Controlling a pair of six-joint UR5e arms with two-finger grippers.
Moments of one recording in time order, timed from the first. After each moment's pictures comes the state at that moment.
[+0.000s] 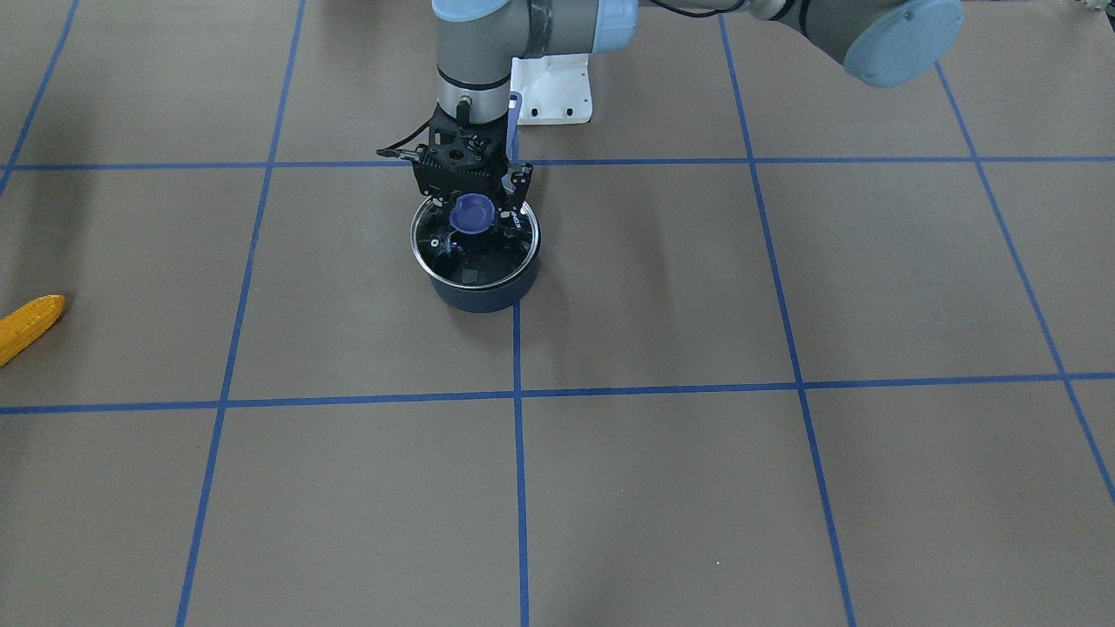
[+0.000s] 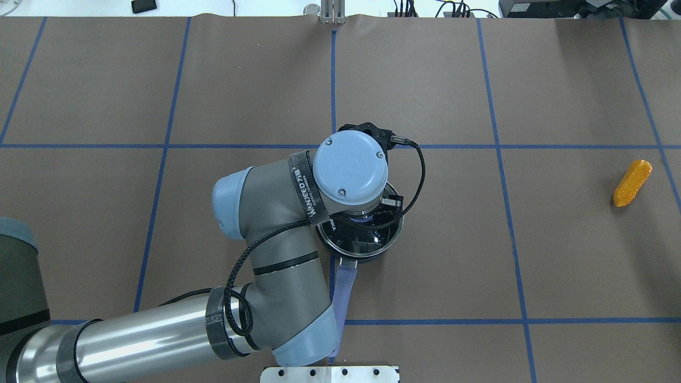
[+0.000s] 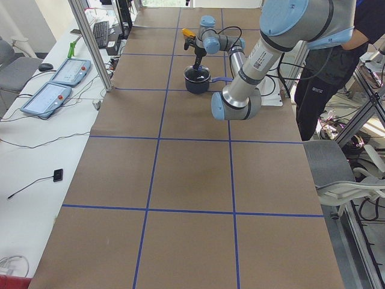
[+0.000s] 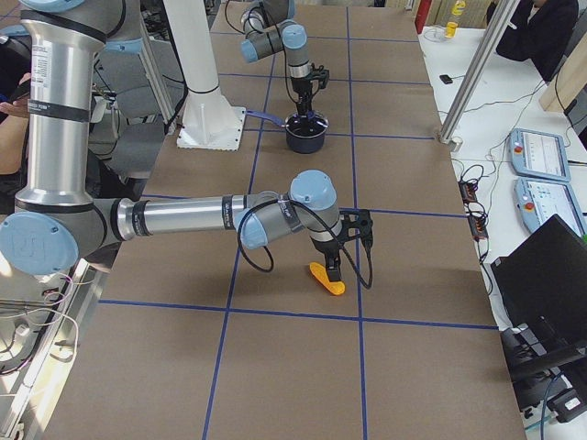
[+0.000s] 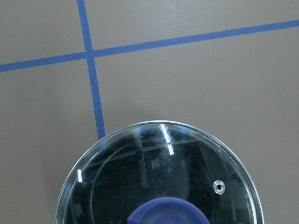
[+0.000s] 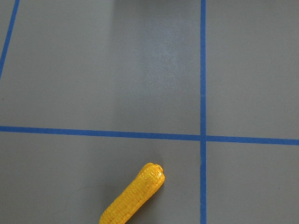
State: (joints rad) left arm -0.41 -2.52 -1.62 -1.50 -1.69 -1.12; right arm 1.48 -1.70 1.81 -1.23 2.31 0.33
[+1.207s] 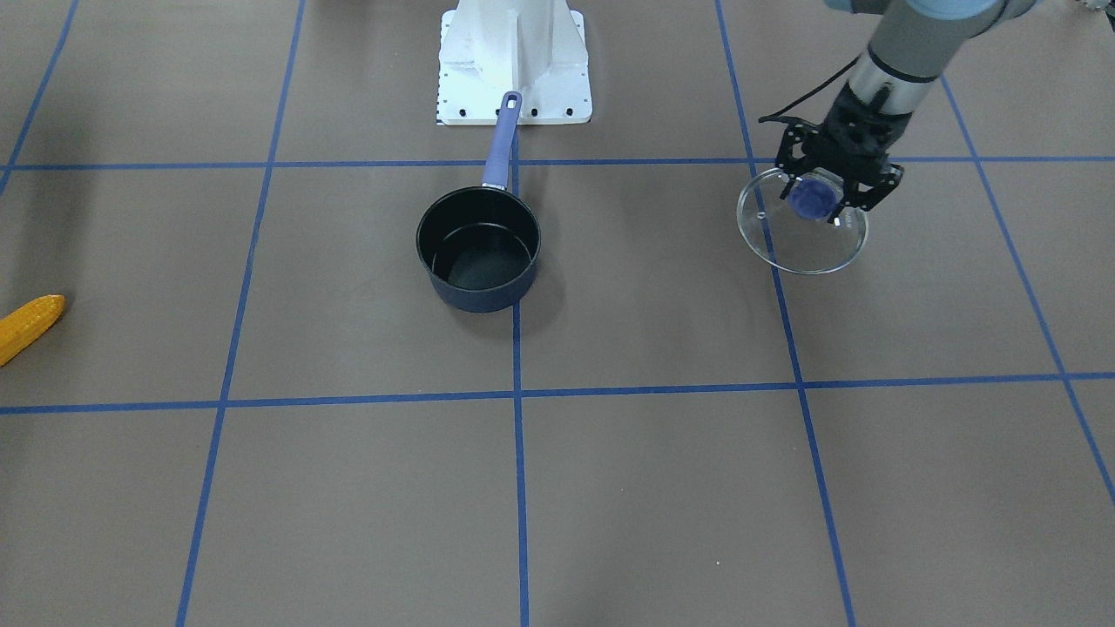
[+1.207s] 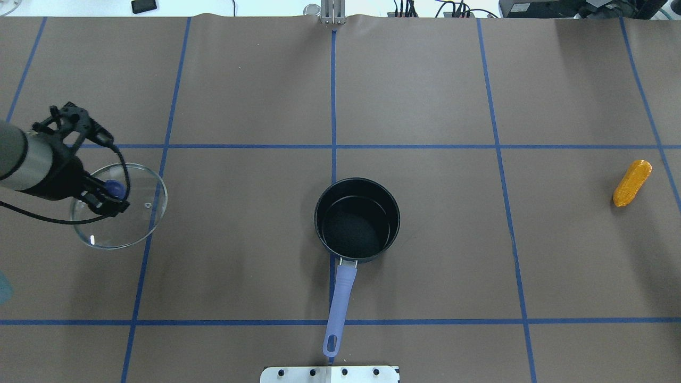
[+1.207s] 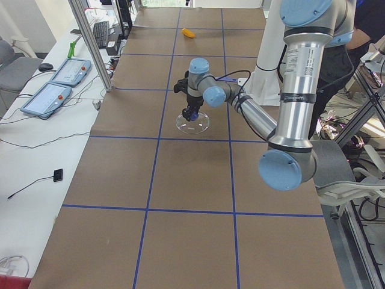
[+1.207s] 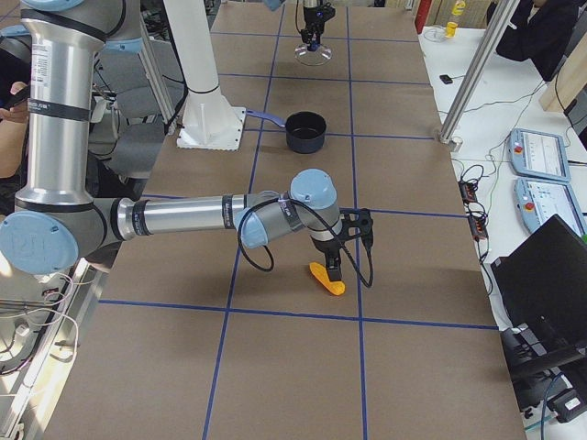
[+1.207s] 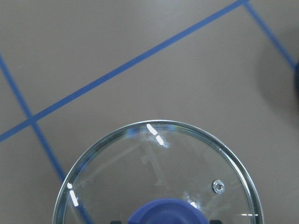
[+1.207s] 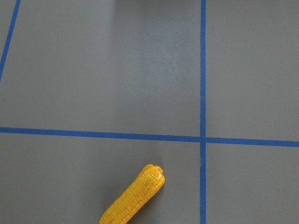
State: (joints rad) left arm -0.84 -1.57 -2.10 -1.77 -2.08 -0.30; right arm 1.48 -1.71 1.81 -1.23 2.31 0.33
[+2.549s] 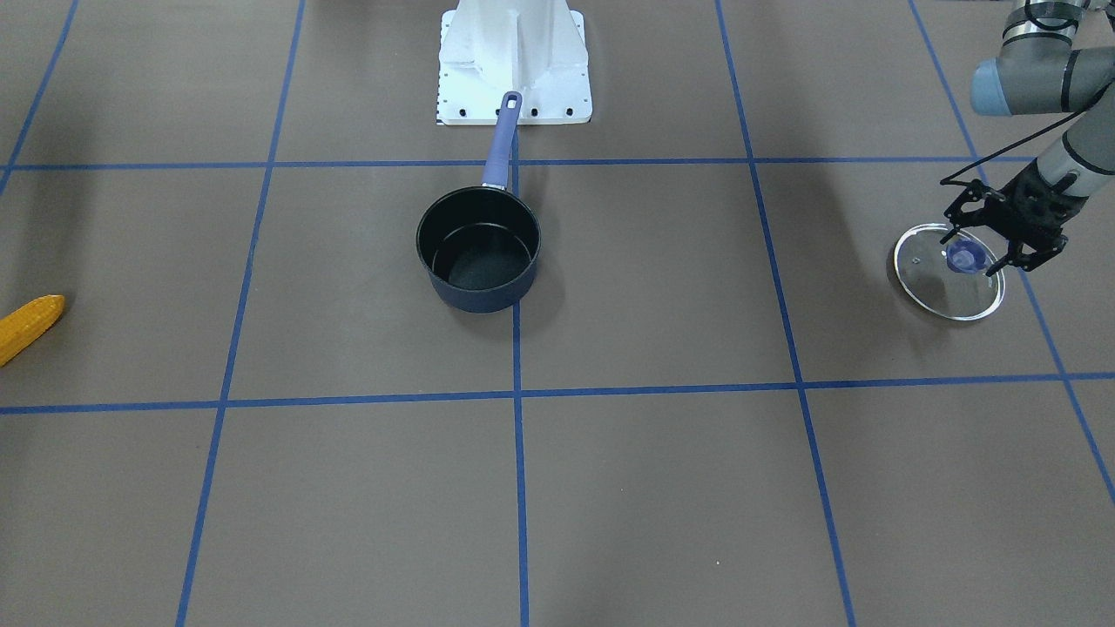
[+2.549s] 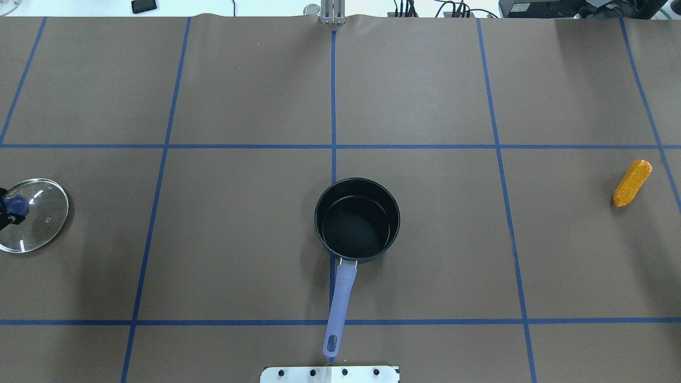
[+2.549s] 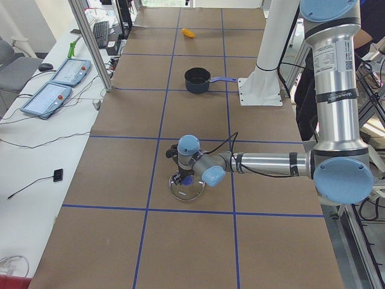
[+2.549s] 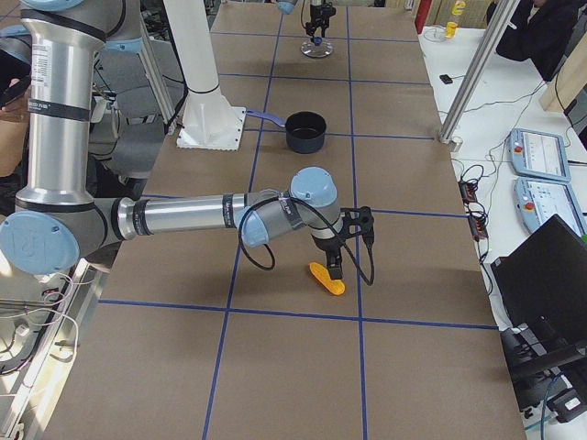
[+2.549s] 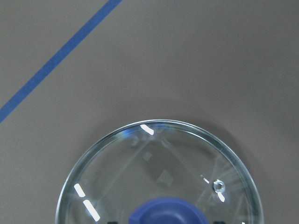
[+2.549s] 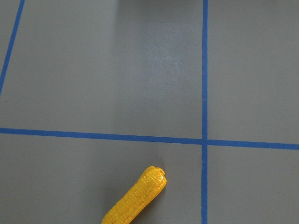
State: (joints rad) left arm -1.06 -1.41 -1.60 -2.30 -2.24 0.05; right arm 1.48 -1.70 1.81 -1.23 2.31 0.33
